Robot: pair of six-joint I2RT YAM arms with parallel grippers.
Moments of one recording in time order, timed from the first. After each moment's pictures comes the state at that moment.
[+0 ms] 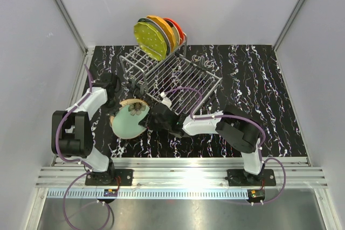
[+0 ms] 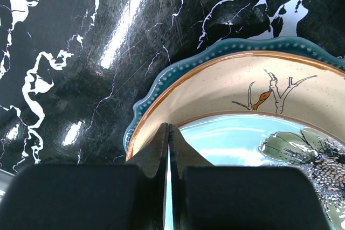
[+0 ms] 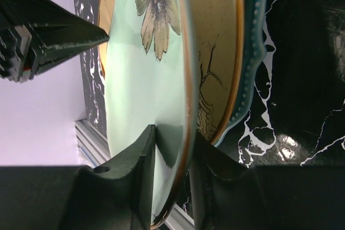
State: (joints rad) left arm -0.05 1.56 1.01 -0.77 -0.24 -0.60; right arm 1.09 1.96 1.13 0.28 0.11 1.19
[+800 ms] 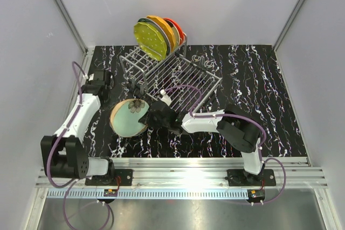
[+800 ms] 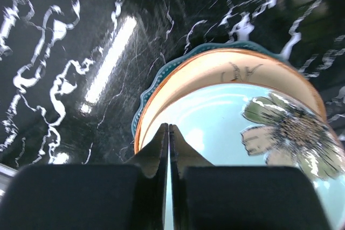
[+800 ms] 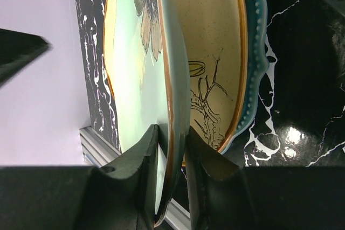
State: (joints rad) left arm -0.05 1.36 1.02 -0.79 -0.27 -0.58; right arm 1.07 1.96 1.17 0.22 0.12 1.22
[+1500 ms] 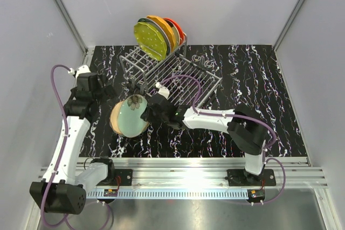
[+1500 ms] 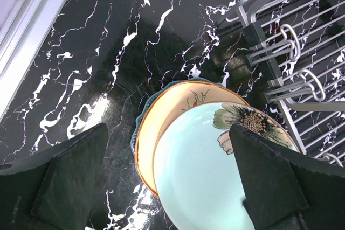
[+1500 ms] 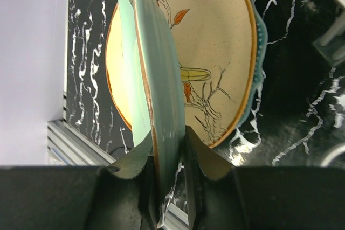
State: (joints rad) left arm -0.05 1.00 1.02 -0.72 -0.27 -0.46; right arm 1.07 1.90 1.29 0.00 0.17 1.02
